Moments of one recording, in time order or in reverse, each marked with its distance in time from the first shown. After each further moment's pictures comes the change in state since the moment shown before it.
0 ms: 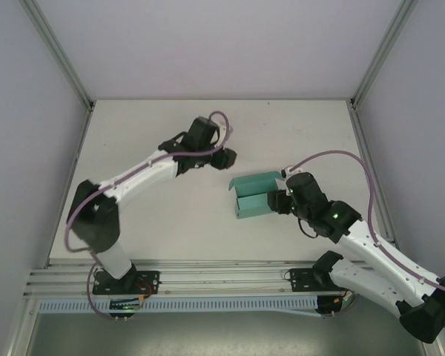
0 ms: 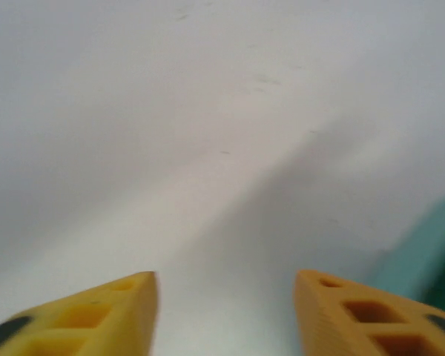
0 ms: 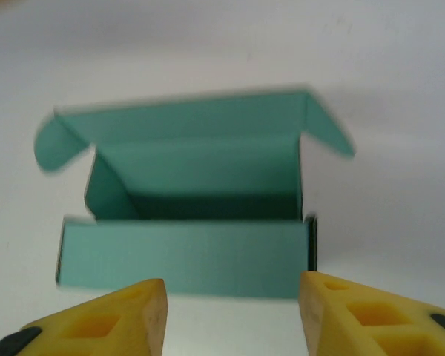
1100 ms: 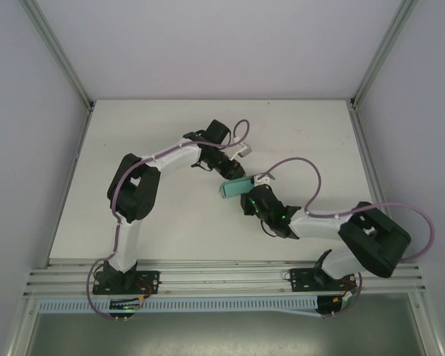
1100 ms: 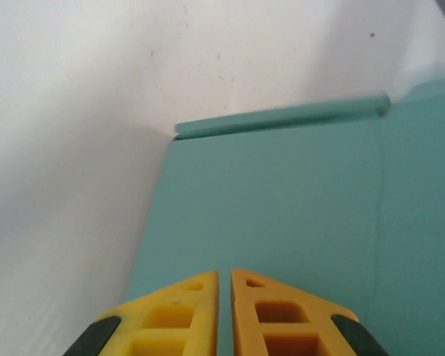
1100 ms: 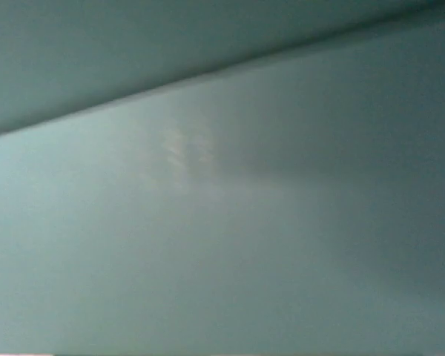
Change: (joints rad) left arm 0.014 0.362 0.219 -0.189 0.576 0.329; right arm 0.157 0.634 -0.218 0.964 0.146 0.188
